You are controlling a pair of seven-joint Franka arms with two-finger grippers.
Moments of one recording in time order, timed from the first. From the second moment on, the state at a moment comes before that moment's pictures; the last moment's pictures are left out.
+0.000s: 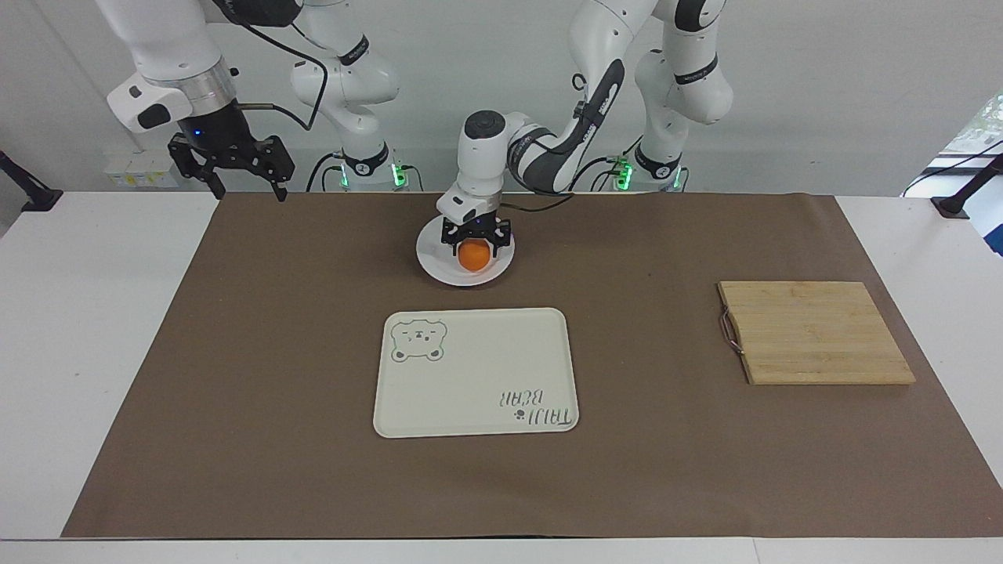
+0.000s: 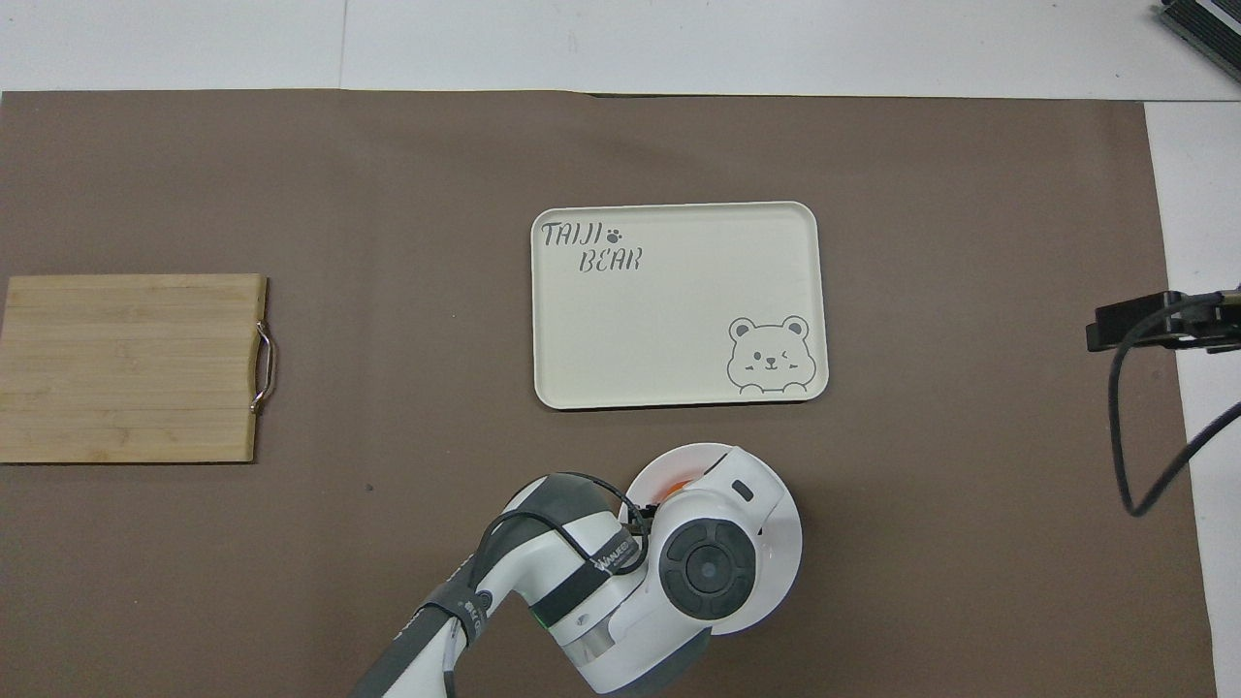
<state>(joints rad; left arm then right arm) -0.94 0.30 -0.05 -1.98 -0.03 2.39 -0.94 0.07 -0.06 -0.09 -1.59 -0.02 1.55 0.03</state>
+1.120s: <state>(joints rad) -0.53 0.14 -0.01 -1.76 -0.07 2.02 -0.63 0.01 -0.06 -0.10 -1.74 0.25 1.63 -0.01</state>
